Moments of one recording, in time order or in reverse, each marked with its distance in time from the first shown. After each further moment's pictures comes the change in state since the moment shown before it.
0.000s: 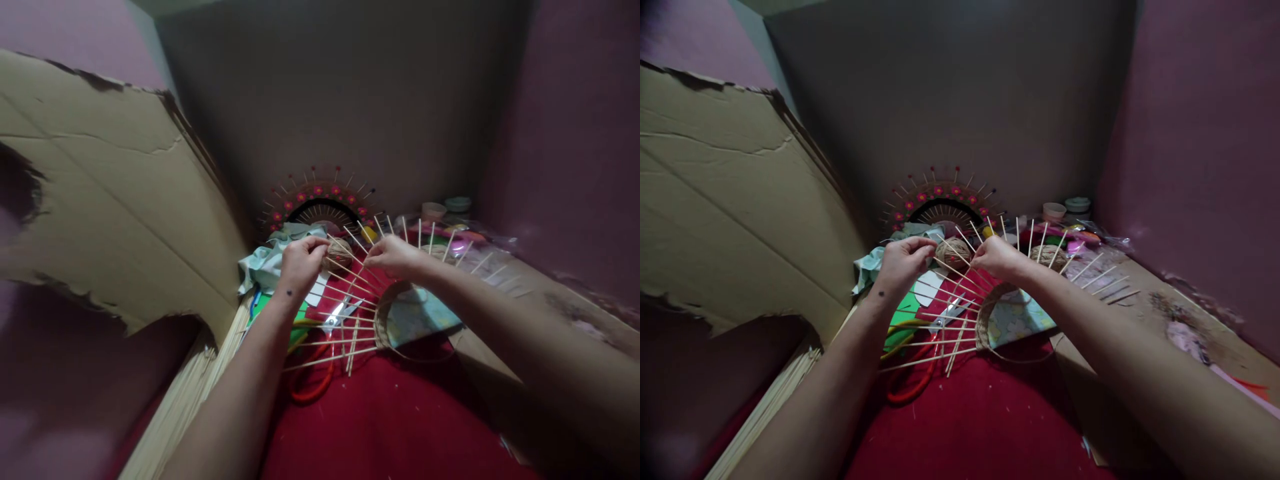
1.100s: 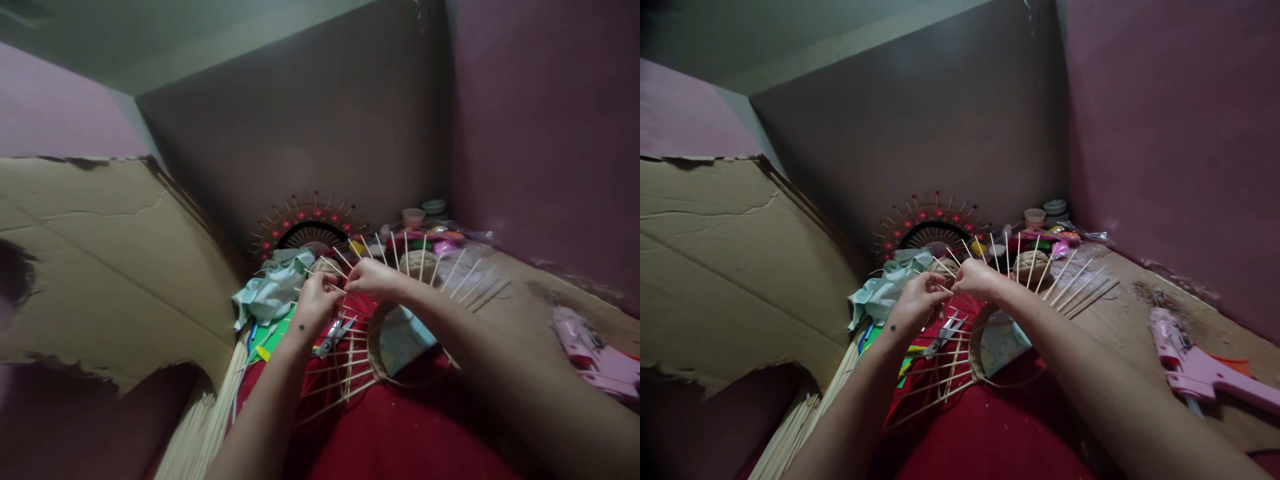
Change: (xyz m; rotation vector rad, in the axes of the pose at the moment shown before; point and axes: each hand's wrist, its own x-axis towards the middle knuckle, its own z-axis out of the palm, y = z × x) left_hand -0.022 0.027 0.033 -0.224 -0.344 -0.365; right_hand 0.000 0.004 0.007 0.025 -0.034 -0.093
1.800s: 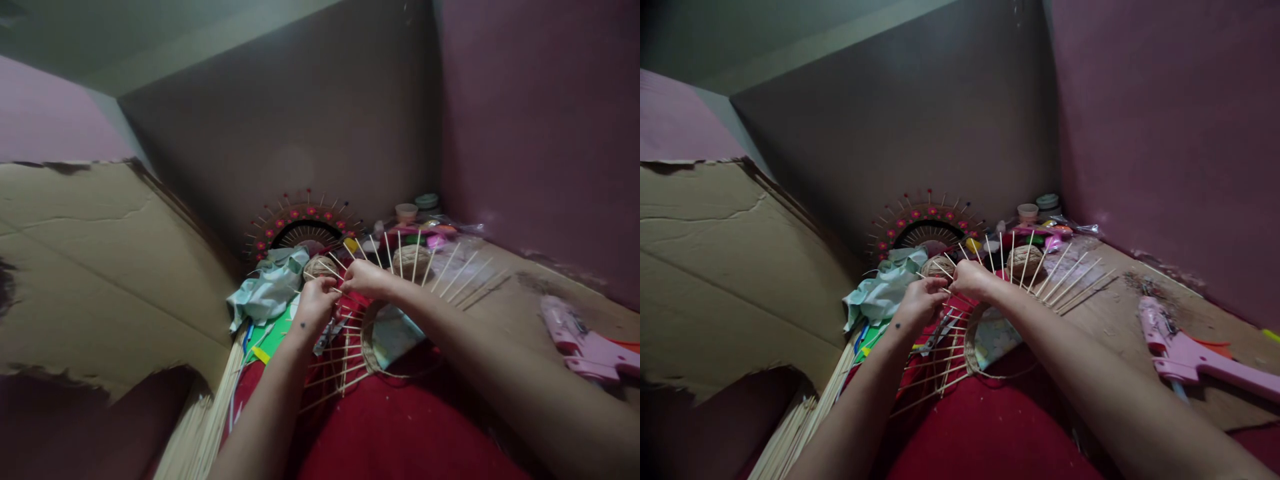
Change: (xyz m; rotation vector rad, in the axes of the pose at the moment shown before) left_hand 0.008 -0.012 0.012 -0.041 -0.025 -0.085; right_hand 0.003 0.005 0.008 -0.112 -0.002 0.071
